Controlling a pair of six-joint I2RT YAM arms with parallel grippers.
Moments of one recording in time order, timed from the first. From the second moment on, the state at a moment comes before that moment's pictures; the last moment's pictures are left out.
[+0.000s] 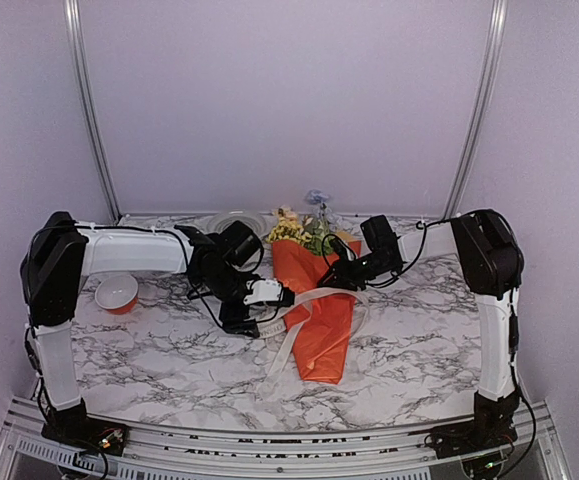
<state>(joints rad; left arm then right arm) -0.80 1.96 1.41 -0.63 0.20 0.84 0.37 2.21 1.42 -0.21 -0.77 0.32</state>
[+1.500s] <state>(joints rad) -0.92 2.08 1.47 -0.42 0.20 0.36 0.37 2.21 1.42 -0.20 -0.77 0.32</state>
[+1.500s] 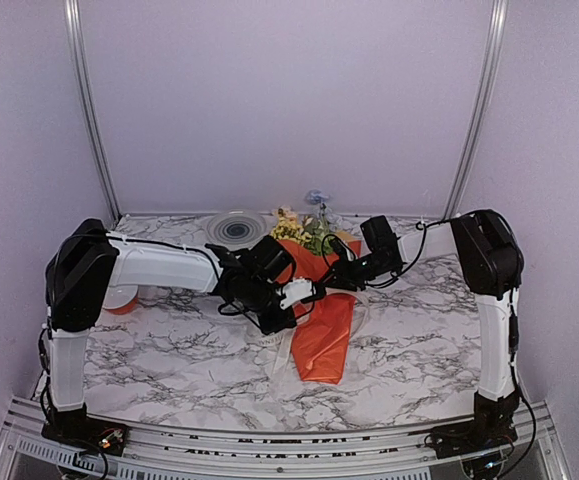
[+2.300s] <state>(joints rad) -0.91 2.02 1.59 -0.24 -0.21 0.75 0.37 2.21 1.41 -0.18 -0.77 0.31</state>
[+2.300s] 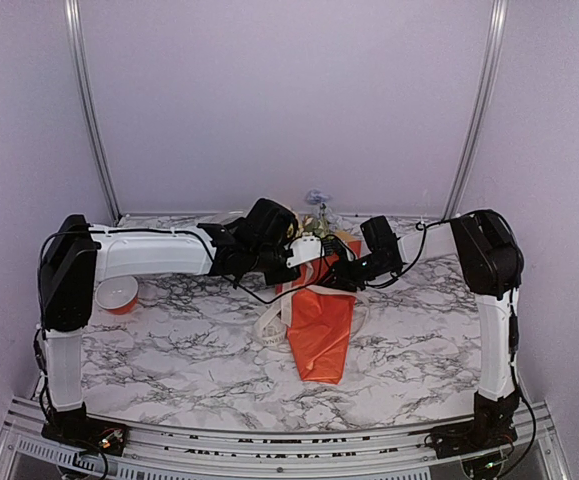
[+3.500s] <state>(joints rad) -0.72 2.30 1.69 0.01 -0.35 0.68 0.38 2.21 1.41 -0.18 -0.77 0.30</state>
